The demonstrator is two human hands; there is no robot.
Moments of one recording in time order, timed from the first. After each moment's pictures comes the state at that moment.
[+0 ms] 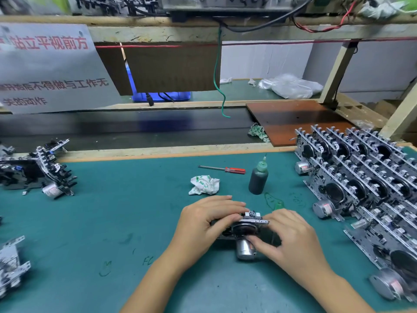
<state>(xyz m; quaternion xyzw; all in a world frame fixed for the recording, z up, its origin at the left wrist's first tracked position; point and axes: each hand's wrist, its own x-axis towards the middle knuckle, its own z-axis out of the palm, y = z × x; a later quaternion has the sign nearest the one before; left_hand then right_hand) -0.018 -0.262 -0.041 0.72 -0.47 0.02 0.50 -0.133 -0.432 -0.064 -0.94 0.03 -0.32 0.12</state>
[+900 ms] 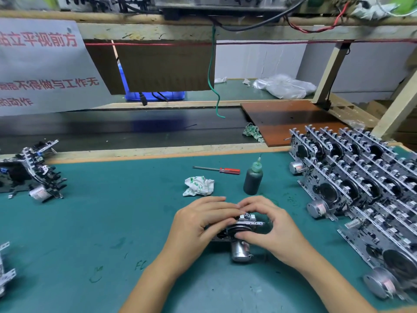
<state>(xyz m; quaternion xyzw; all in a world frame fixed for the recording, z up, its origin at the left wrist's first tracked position) -0.017 -0.262 -0.041 0.72 -0.50 0.05 0.47 -0.115 -0.430 -0.044 -0.86 0.04 -0.16 0.49</state>
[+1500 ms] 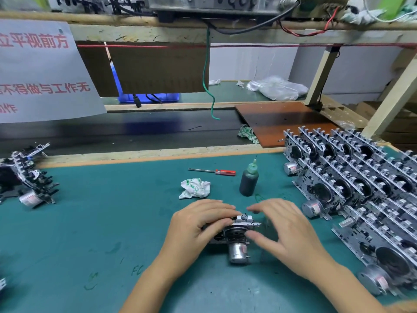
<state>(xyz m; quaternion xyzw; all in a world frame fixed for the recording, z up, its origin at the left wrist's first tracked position) -0.019 -0.262 -0.036 0.73 -0.48 0.02 0.49 -0.135 -0.439 -0.036 -0.96 0.03 -0.24 0.13</state>
